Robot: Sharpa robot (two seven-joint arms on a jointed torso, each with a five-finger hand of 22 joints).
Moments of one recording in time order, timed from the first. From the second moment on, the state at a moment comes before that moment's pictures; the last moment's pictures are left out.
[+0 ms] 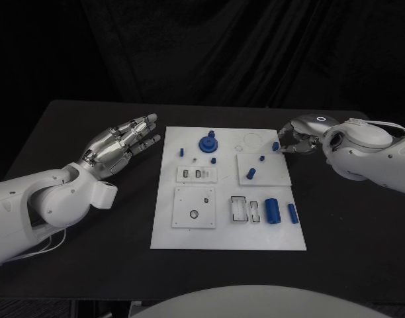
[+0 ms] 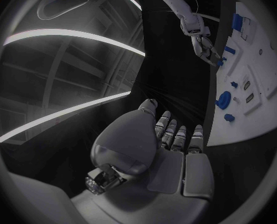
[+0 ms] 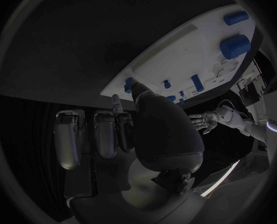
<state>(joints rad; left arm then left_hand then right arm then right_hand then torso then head) 1.24 -0.92 -0.21 1.52 0.02 0.13 0.56 1.47 0.27 -0.14 0.19 0.58 0.36 0.10 0.10 0.05 0.12 0.09 0.15 0.03 0.03 0.09 0.02 0.01 0.17 0.02 0.22 0.01 0.01 1.32 -1.01 -0.25 1.39 -1.59 -0.31 -0.18 1.31 -0.06 0.17 0.20 0.19 0.76 0.09 0.07 0.32 1.46 0.00 1.57 1.31 1.47 -0.04 1.57 1.31 0.02 1.47 0.07 1.56 1.31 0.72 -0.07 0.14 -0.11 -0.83</state>
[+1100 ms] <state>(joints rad) 1.24 -0.92 -0.21 1.52 0.02 0.14 0.56 1.47 0.27 -0.14 0.18 0.58 0.36 0.10 0.10 0.05 0.11 0.09 0.15 0.03 0.03 0.09 0.02 0.01 0.17 0.02 0.22 0.01 0.01 1.30 -0.96 -0.25 1.35 -1.58 -0.30 -0.17 1.34 -0.07 0.14 0.20 0.20 0.78 0.10 0.08 0.31 1.46 0.01 1.57 1.31 1.47 -0.04 1.57 1.31 0.02 1.47 0.07 1.56 1.31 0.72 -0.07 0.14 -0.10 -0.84</state>
